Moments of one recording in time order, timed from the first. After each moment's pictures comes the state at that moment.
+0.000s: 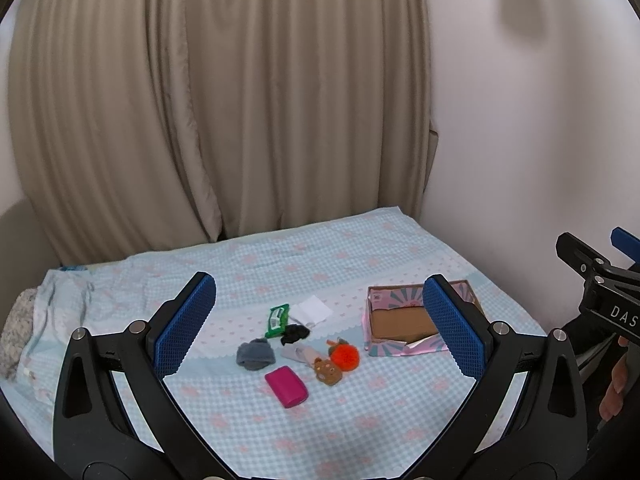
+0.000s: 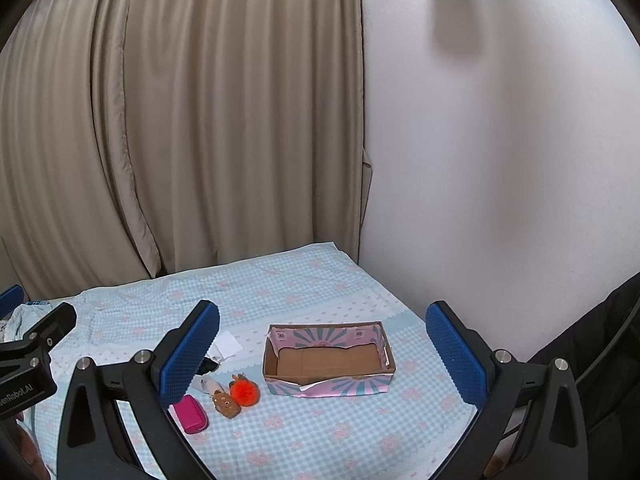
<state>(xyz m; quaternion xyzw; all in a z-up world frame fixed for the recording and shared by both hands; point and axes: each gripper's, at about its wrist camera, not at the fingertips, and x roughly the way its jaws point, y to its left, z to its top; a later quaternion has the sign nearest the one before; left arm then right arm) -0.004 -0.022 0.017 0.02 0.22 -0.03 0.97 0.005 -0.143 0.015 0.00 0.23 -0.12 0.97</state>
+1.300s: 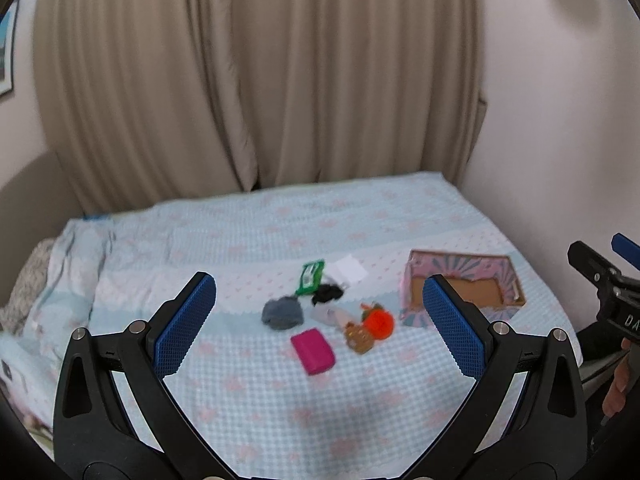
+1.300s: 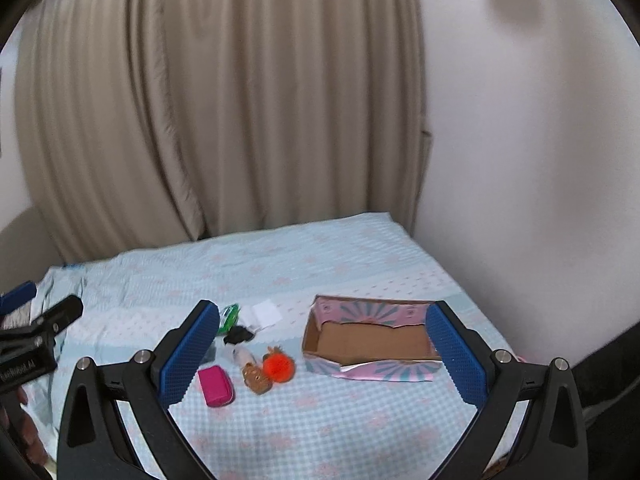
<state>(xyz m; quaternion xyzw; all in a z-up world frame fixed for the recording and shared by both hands) 0.030 0.022 -0.057 -0.01 0.30 0.04 0.95 0.064 -0.129 -0.045 -0.01 0.28 -0.01 0.96</state>
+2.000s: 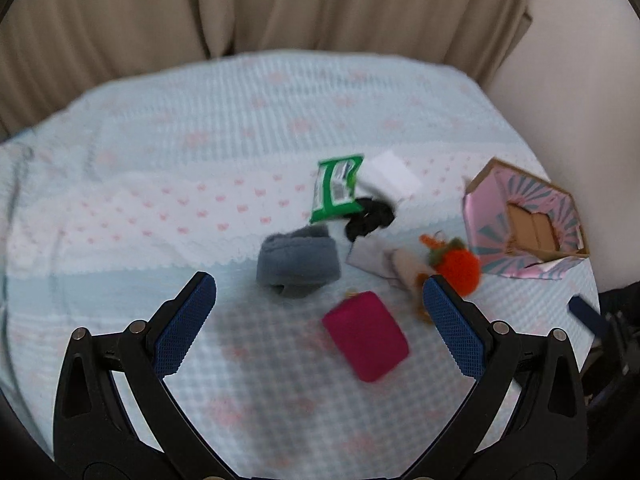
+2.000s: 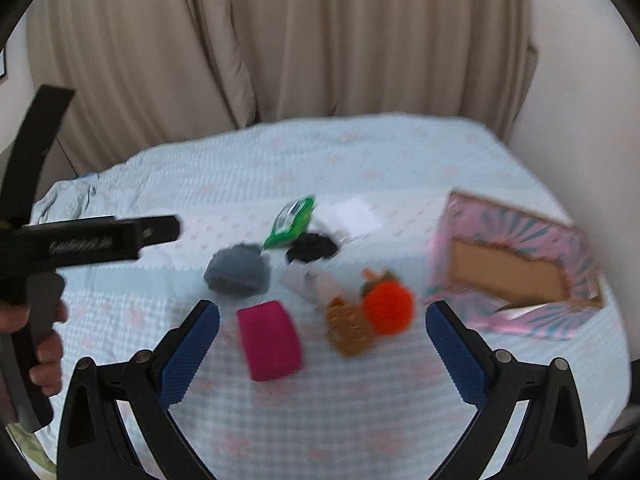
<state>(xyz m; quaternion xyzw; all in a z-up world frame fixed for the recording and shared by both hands) 0.240 0.167 -0.315 -0.07 0.49 -0.04 0.87 0.184 0.025 -0.287 -0.02 0.42 0.07 0.90</state>
